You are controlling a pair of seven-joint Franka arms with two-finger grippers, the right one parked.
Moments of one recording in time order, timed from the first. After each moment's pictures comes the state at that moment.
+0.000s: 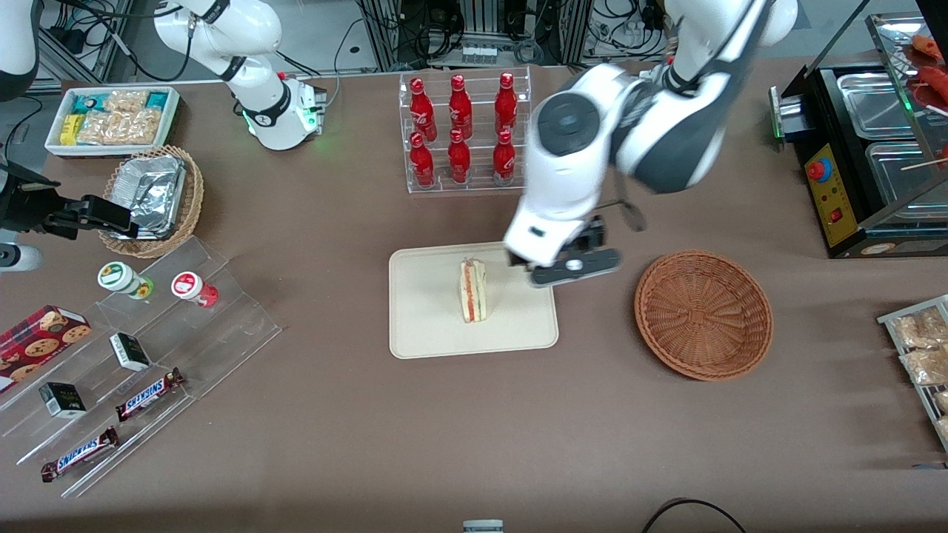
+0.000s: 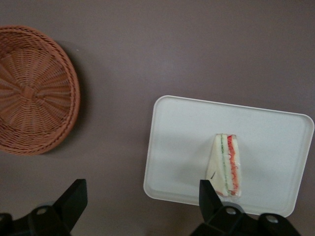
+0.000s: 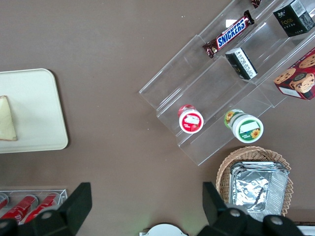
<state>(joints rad) -0.49 0.35 -0.15 -1.40 0.12 1.72 -0.86</state>
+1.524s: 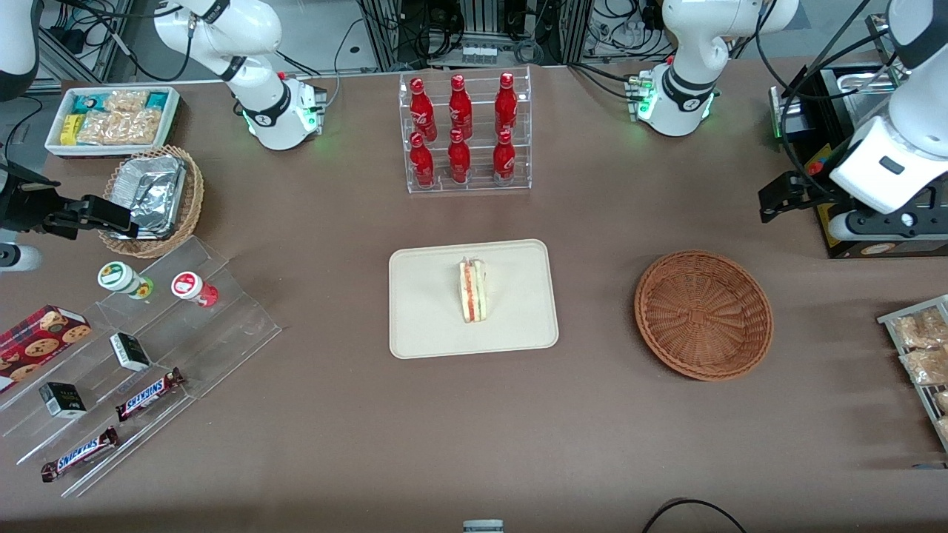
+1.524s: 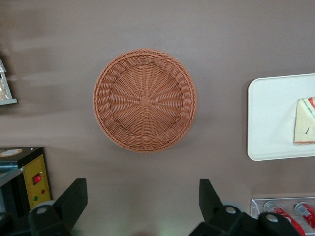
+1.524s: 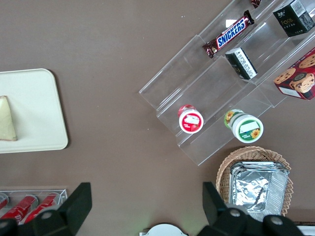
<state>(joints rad) -0.08 0.02 -0.04 -1.54 0.00 1.51 -0.08</state>
